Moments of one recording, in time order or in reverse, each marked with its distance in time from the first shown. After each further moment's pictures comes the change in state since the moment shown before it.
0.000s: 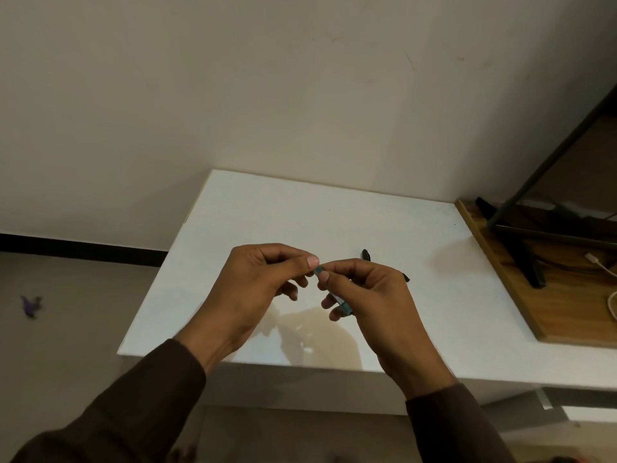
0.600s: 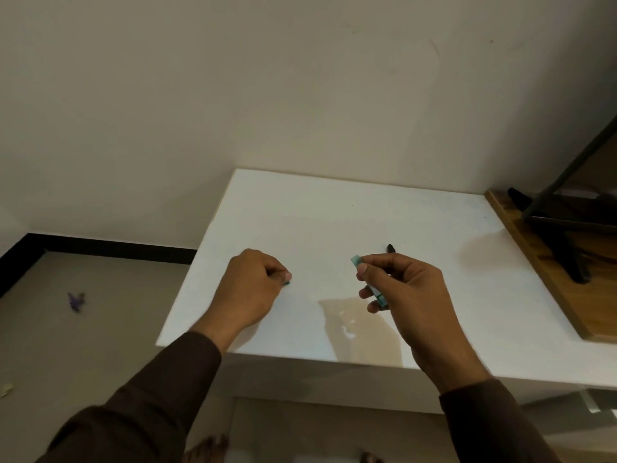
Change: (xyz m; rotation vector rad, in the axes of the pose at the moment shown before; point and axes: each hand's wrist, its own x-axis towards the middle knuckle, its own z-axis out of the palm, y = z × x) left_hand 0.017 -0.029 -0.041 0.739 0.169 -0.032; right_hand 0.004 0.011 -0.006 0.036 0.121 0.042
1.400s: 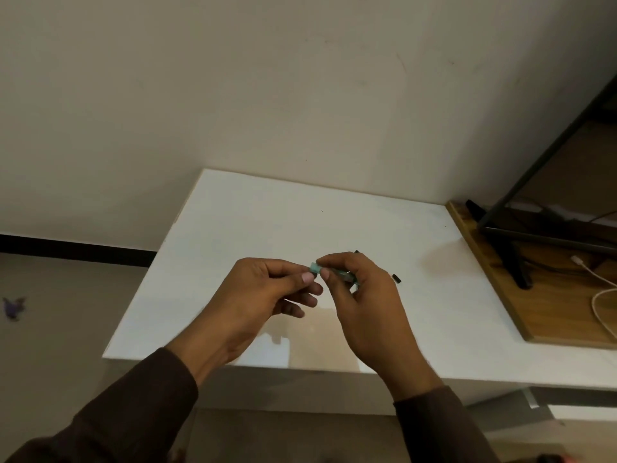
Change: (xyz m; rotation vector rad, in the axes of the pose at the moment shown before) left_hand -0.024 0.046 0.019 -0.758 -0.325 -0.064; right_hand -0.007 -0.006 0.007 -0.529 0.013 -0.258
